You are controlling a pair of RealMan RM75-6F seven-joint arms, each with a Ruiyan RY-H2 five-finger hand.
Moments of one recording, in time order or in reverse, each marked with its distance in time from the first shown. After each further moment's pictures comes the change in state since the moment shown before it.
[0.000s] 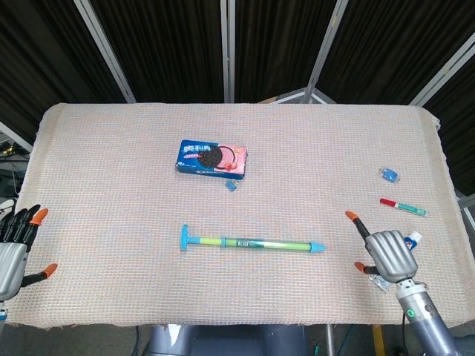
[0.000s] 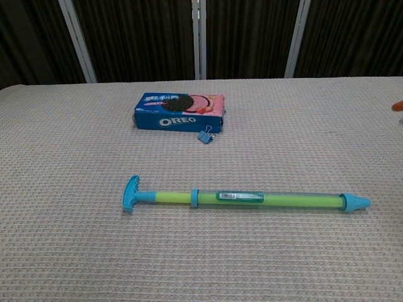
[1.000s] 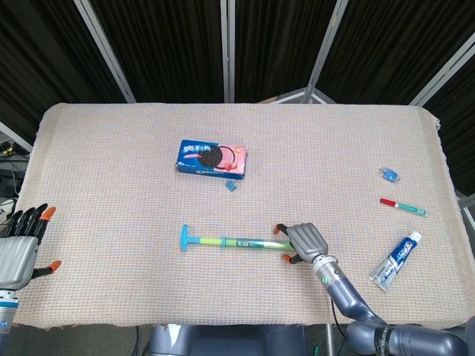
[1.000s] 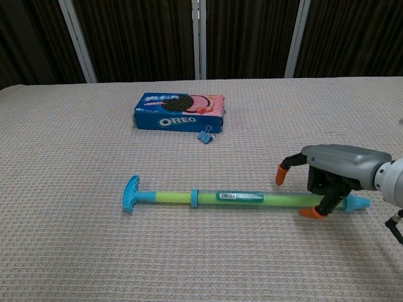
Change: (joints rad) left arm -0.048 -0.055 -0.017 0.046 -0.110 -0.096 0.078; right arm 0.320 -0.396 0.047 0.119 0.442 -0.257 -0.207
